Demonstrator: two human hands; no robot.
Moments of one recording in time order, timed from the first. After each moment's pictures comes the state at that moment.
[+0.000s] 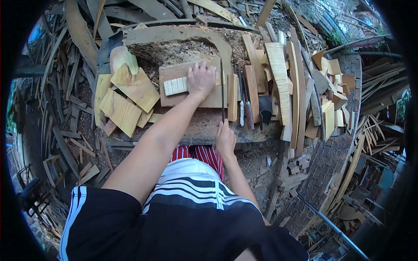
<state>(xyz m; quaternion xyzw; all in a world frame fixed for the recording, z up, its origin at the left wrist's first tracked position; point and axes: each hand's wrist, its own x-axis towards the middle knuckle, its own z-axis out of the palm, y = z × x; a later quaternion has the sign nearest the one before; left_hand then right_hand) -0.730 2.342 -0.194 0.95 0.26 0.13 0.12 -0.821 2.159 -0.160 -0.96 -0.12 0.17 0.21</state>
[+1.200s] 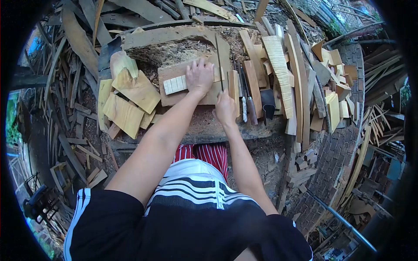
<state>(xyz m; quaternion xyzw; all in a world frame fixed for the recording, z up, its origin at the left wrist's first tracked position) -0.728 2.341 -0.191 0.95 0.26 0.11 0.12 -0.755 2.209 -0.180 -0.96 -0.16 0.09 0.21</state>
